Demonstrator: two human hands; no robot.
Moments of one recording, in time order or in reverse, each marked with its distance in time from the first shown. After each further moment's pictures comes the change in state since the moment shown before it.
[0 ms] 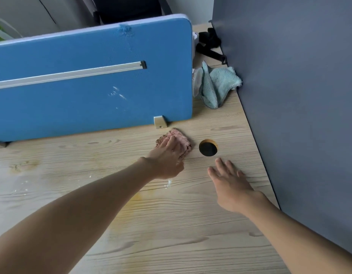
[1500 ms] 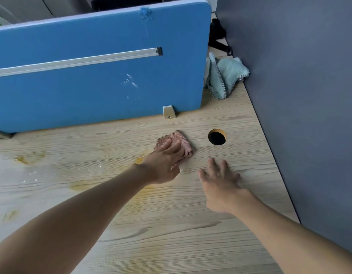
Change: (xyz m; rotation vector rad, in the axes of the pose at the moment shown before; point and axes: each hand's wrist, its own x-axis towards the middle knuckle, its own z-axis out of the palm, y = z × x) left_hand -0.049 -0.028 0.036 -0.085 0.015 0.091; right_hand -0.006 -0.067 0.019 -0.134 -0.140 0.027
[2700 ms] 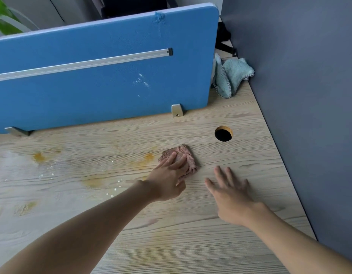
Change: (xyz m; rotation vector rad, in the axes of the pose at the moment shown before) left_hand -0.049 0.014 0.031 0.012 0.016 0.036; right_hand -0.026 -0.001 0.036 0.083 0.062 -0.067
